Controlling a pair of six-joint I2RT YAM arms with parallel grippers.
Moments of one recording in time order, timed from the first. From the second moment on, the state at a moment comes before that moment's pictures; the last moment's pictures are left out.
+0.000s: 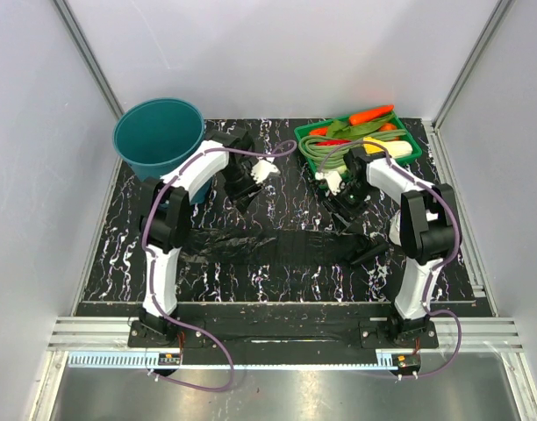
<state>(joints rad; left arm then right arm) -0.41 2.12 1.85 -1.22 0.33 0.68 0.24 1.91 1.39 -0.98 -0.34 -0.55</state>
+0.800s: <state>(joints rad) -0.46 2.18 1.89 -1.15 0.38 0.60 0.25 1.99 1.40 -0.95 -0.35 -0.67</state>
